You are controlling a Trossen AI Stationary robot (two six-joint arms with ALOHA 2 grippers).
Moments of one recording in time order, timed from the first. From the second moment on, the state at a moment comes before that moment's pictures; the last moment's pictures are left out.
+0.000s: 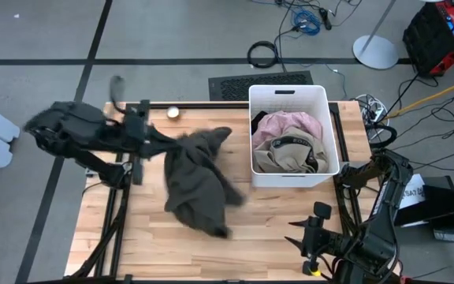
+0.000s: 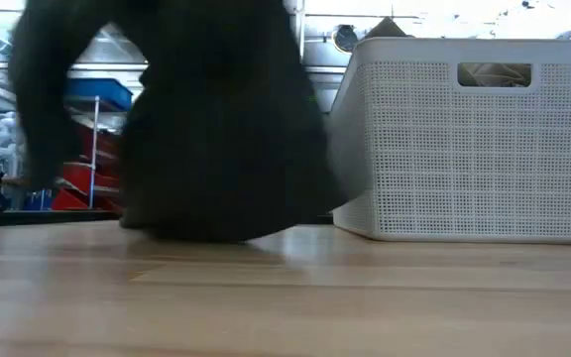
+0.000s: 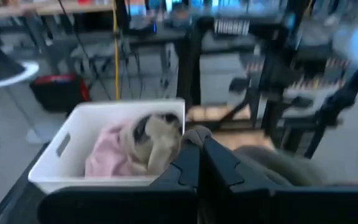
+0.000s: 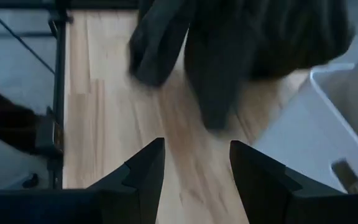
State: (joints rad) left arm -0.33 1.33 2.07 -1.01 -0.35 -0.05; right arm 1.02 1.71 1.74 -1.38 0.91 1.14
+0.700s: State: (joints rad) left arm -0.37 1.42 2.05 -1.20 -0.42 -0.15; right arm 0.85 1.93 1.74 -1.05 0.77 0.88
